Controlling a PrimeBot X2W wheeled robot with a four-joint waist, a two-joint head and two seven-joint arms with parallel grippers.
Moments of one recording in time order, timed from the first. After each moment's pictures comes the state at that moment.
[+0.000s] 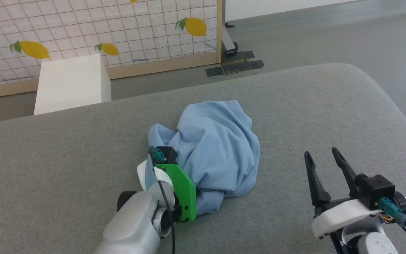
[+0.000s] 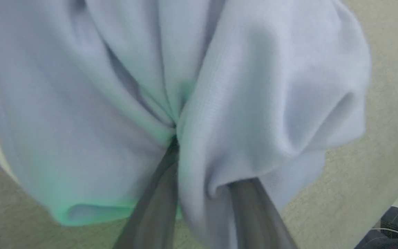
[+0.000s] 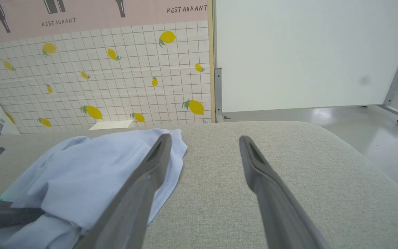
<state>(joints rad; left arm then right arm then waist) -0.51 0.05 -0.52 0.76 -0.64 0.01 0.44 -0.05 -0.05 0.03 0.13 0.10 0.13 -0.16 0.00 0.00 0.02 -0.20</state>
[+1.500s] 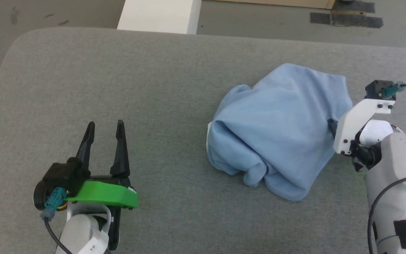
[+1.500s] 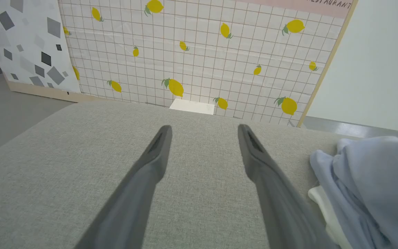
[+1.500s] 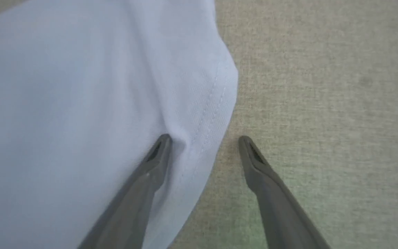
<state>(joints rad) -0.15 0.06 -0.02 0.08 -0.22 -0.07 -0.26 -0.69 -0.05 -0.32 0.78 -0.07 0.13 0.52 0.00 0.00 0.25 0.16</state>
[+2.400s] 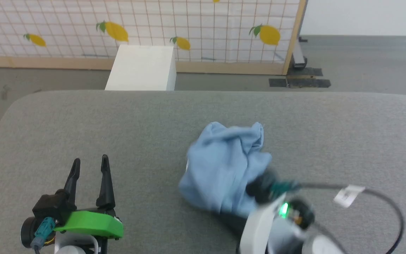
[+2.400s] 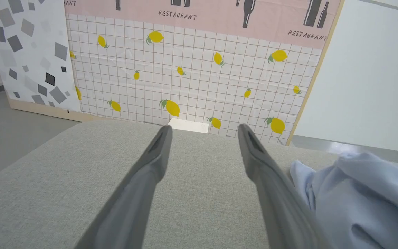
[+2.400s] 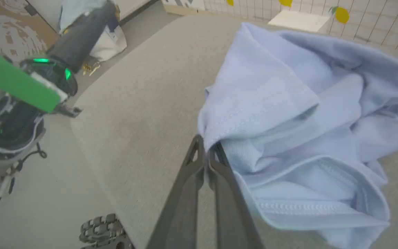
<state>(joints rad) -0.02 0.05 0.07 0.10 -0.19 -0.10 -0.26 -0.13 -0.08 0.49 -0.03 0.46 0.13 0.55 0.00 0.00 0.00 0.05</state>
